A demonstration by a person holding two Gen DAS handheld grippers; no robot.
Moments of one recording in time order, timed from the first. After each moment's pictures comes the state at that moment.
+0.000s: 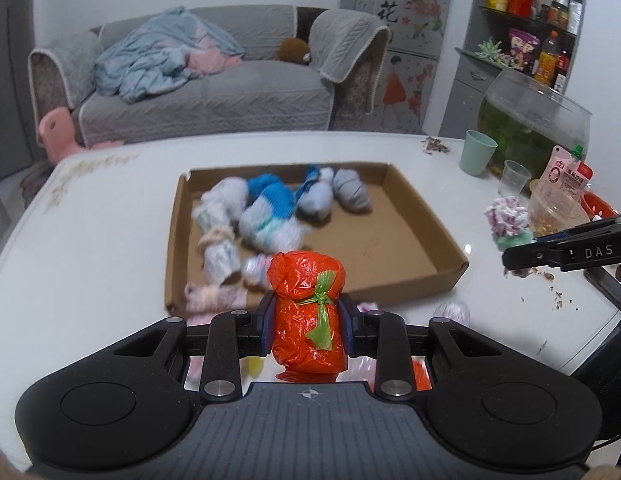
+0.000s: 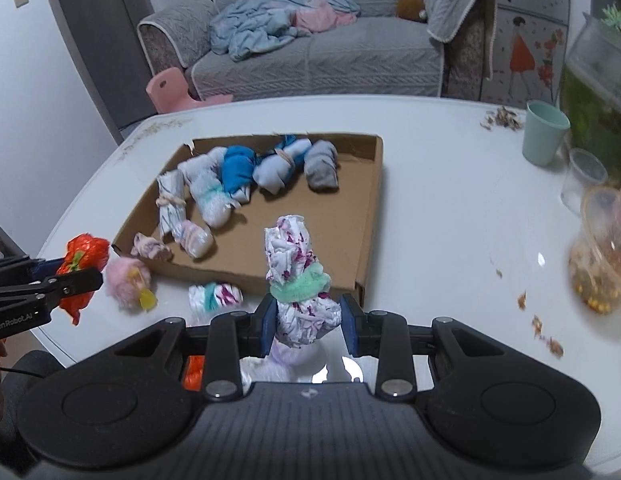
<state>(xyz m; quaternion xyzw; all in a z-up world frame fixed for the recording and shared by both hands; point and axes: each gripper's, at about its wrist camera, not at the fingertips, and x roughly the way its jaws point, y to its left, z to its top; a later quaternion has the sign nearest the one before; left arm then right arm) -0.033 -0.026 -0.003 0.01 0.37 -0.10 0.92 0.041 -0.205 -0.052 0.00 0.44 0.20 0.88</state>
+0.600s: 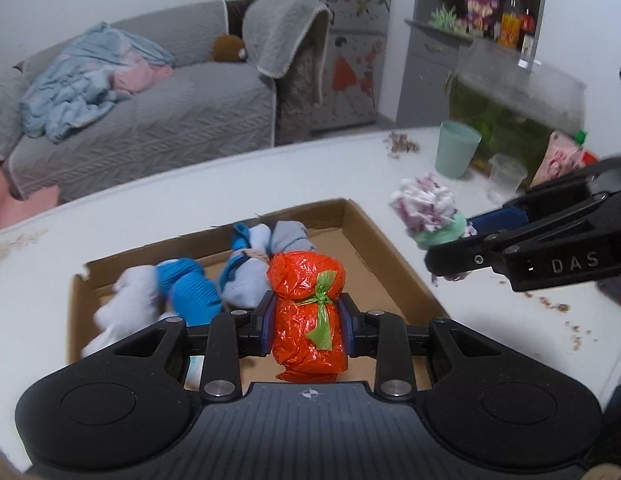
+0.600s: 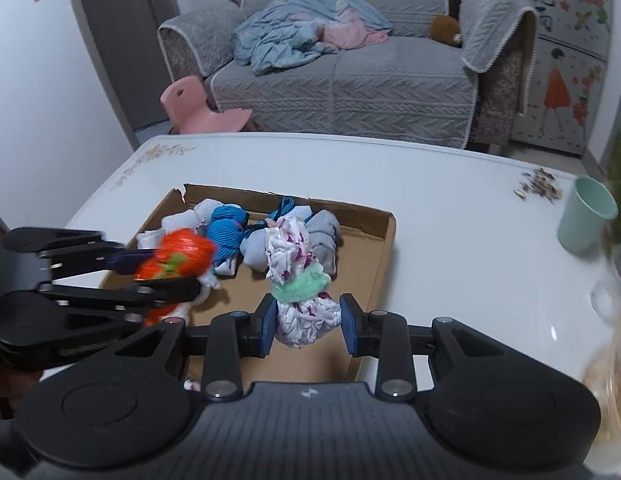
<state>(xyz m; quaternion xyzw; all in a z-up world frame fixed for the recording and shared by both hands) 0.112 -0.105 -0.027 0.07 0.38 -0.18 0.91 0.147 -0.191 -0.057 -0.04 0.42 0.24 0.87</state>
